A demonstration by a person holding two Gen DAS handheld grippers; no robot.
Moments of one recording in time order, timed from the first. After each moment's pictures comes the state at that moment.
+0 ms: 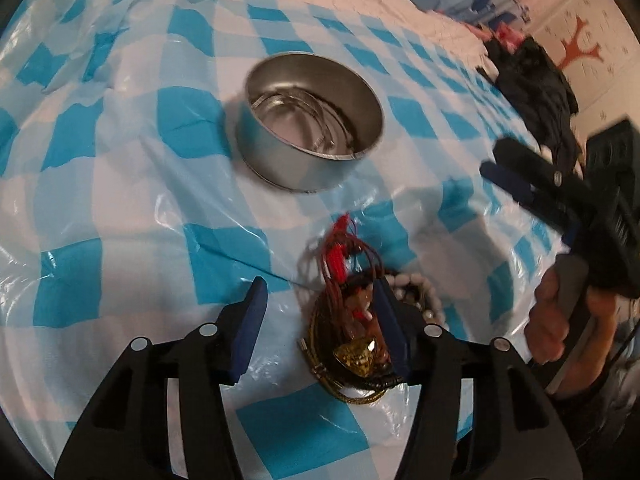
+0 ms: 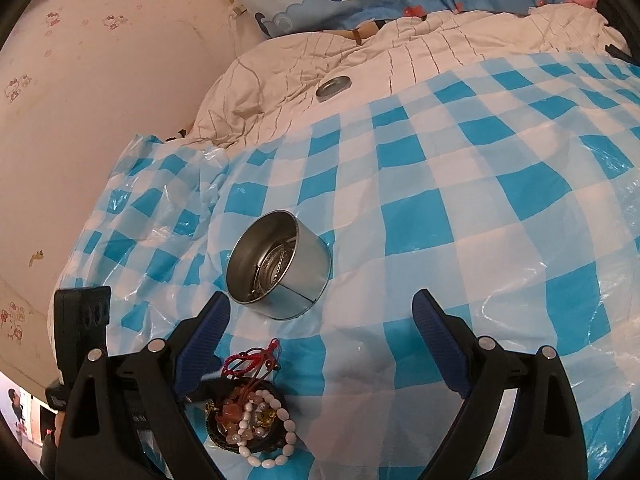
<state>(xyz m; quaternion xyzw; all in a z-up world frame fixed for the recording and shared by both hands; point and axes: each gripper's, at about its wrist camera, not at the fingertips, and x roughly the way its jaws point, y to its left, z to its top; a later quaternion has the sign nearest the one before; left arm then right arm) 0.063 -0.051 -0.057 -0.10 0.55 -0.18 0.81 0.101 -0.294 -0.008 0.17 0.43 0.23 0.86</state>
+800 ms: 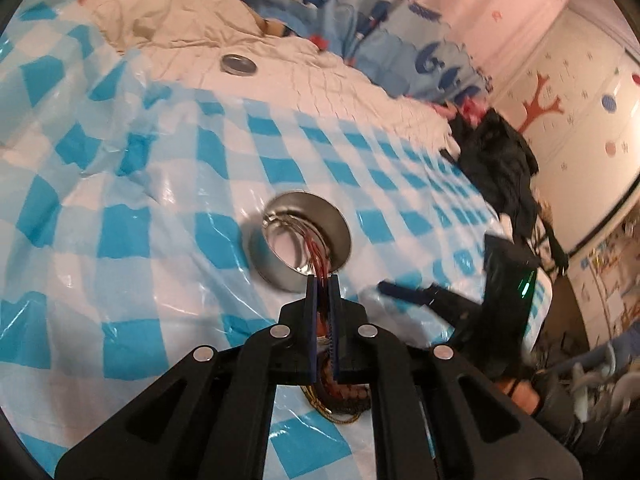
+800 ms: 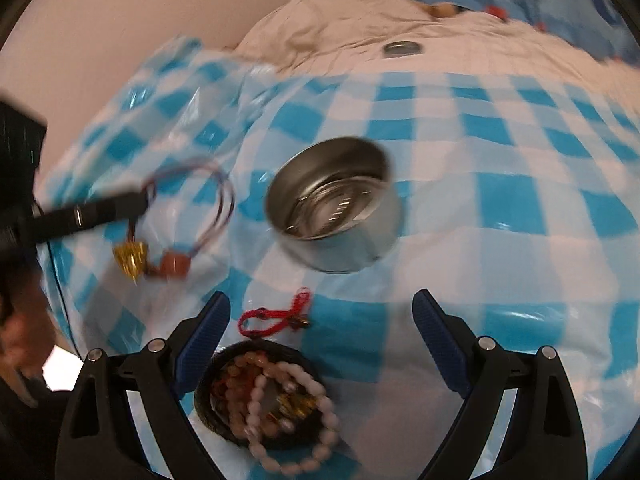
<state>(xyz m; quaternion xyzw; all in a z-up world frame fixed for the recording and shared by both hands) 0.059 0.017 0.025 -0.18 0.42 -0.20 0.87 0.087 -0.200 -0.036 0.01 0.46 0.29 0.84</state>
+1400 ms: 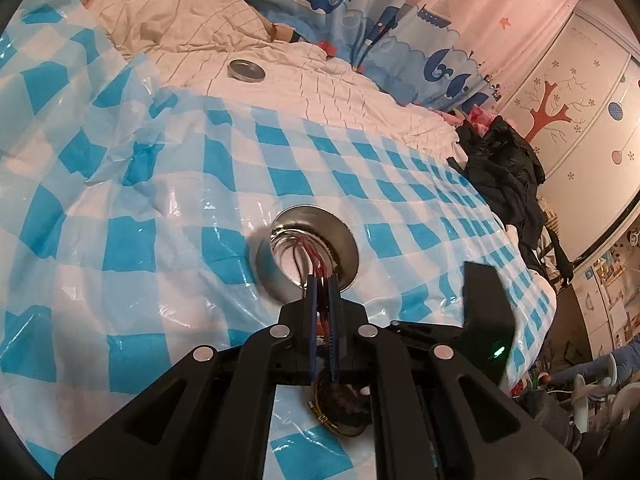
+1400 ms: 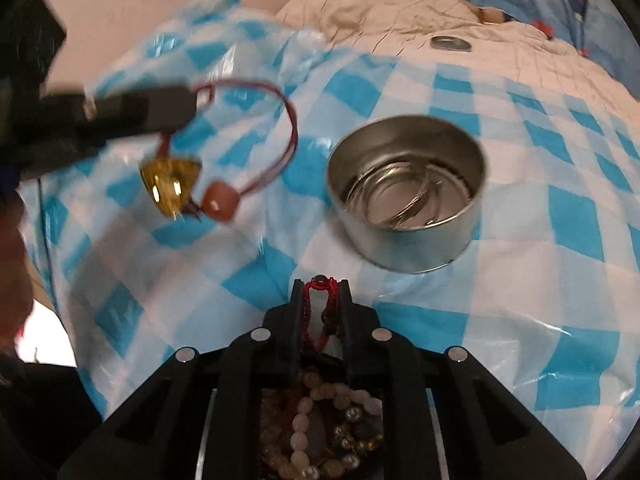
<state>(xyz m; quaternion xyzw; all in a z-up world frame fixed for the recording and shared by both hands) 0.072 0.010 0.026 -0.18 0.42 -0.19 0.87 0.081 -0.182 -0.042 0.00 0.46 0.32 0.83</state>
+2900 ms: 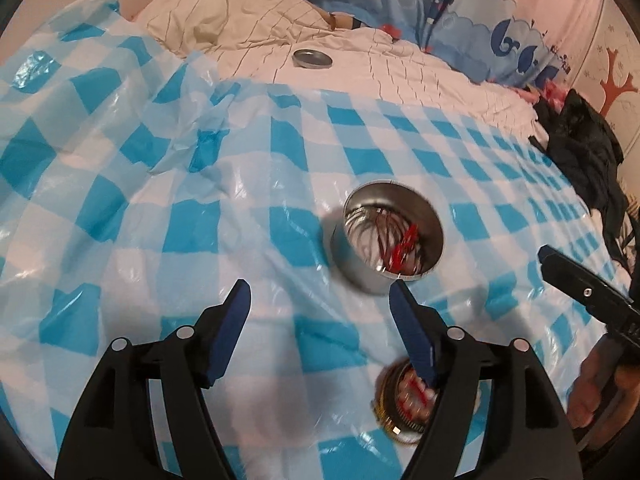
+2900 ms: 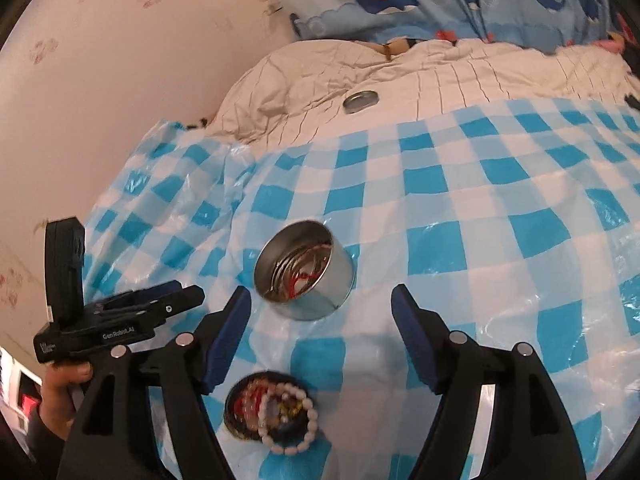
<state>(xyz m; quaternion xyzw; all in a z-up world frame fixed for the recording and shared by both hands) 0.070 -0.008 0.007 -0.09 0.45 -0.04 0.89 0.078 -0.275 0.028 0.10 0.41 0.25 0.87</state>
